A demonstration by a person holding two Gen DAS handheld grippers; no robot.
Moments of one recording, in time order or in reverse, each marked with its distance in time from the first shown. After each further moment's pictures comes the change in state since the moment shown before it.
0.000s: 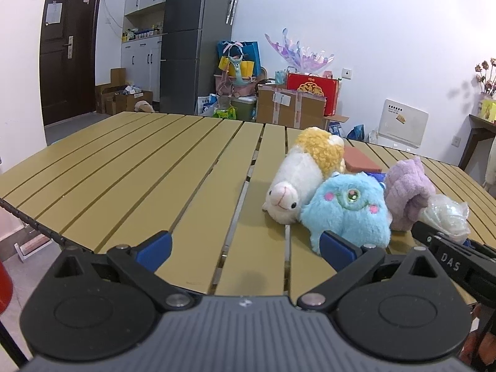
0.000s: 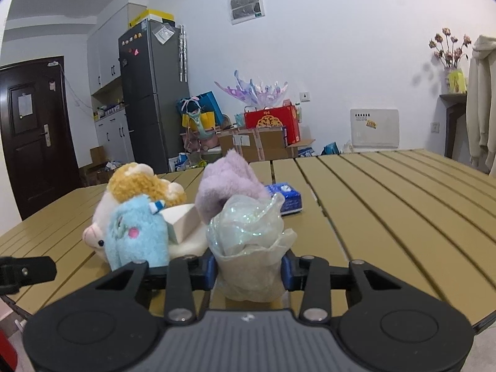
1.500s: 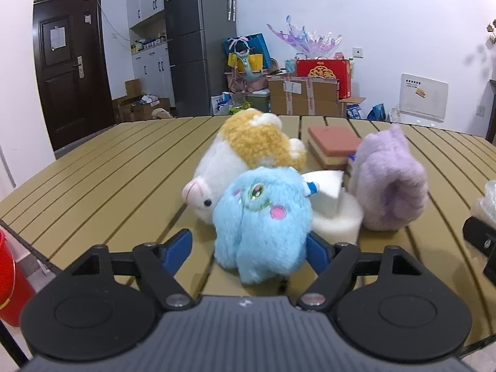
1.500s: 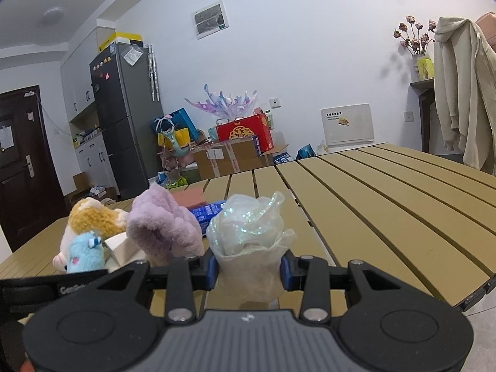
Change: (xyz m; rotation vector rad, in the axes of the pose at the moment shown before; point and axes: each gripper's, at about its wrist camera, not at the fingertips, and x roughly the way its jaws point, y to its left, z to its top) left arm 0.051 -0.102 -0.002 0.105 0.020 0.158; right arm -0.018 -0.061 0.005 0.121 -0.036 -0.056
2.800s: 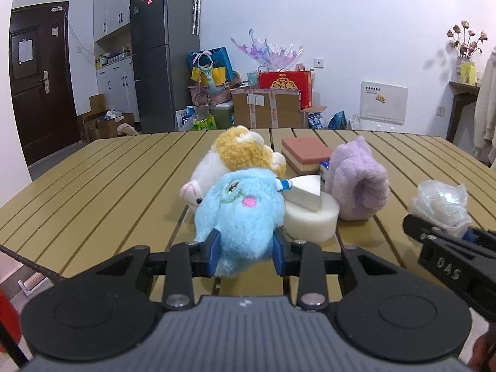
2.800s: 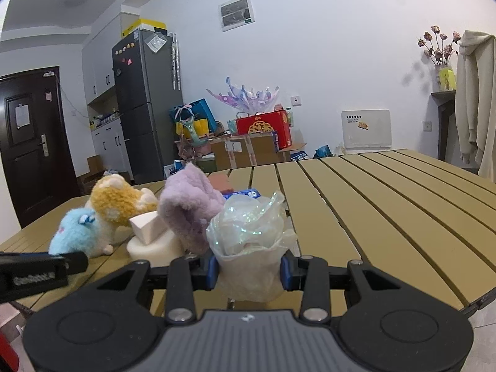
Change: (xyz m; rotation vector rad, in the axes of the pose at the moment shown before) left arm -0.048 0.037 -0.005 0.058 -0.053 -0.168; right arm -0.003 0.016 -0.006 -0.089 0.021 0.057
